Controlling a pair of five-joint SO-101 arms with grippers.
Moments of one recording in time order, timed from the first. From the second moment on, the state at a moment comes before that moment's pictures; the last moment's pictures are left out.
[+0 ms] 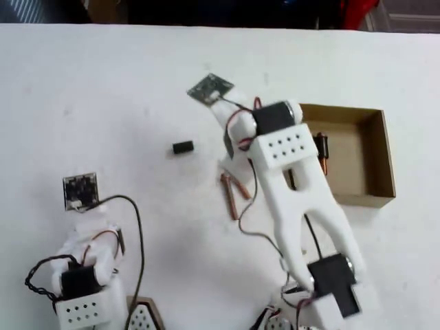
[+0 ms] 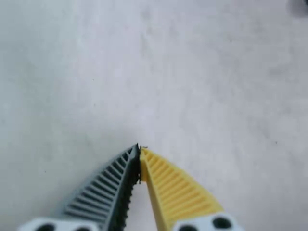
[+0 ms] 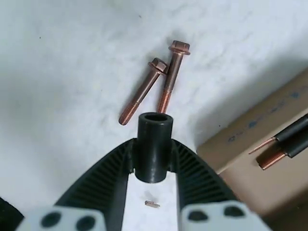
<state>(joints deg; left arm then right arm) -19.9 -104.4 97.1 73.5 1.0 -23.1 -8.4 2.9 92.7 28.9</state>
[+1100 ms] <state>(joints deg) -19.9 -104.4 97.1 73.5 1.0 -16.0 -17.5 41.9 59.1 28.9</state>
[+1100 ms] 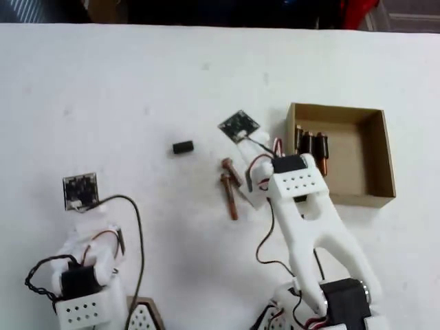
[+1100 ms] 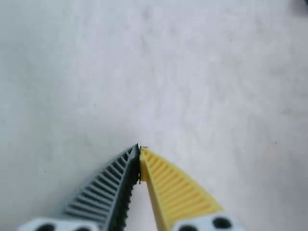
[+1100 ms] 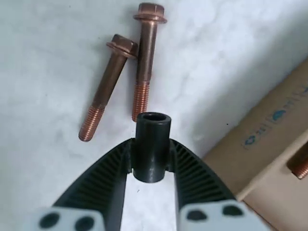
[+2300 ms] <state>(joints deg) -19.9 -104.4 97.1 73.5 1.0 -15.7 -17.5 55.6 48.2 29.8</state>
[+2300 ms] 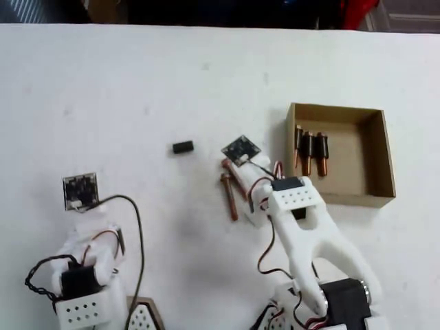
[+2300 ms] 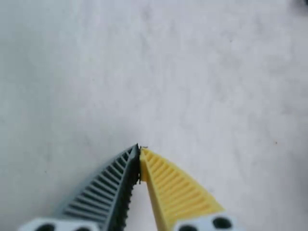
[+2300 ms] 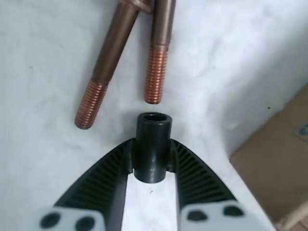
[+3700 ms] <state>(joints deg) -19.9 -104.4 97.1 73.5 1.0 -15.5 -22.6 47.2 57.1 26.9</state>
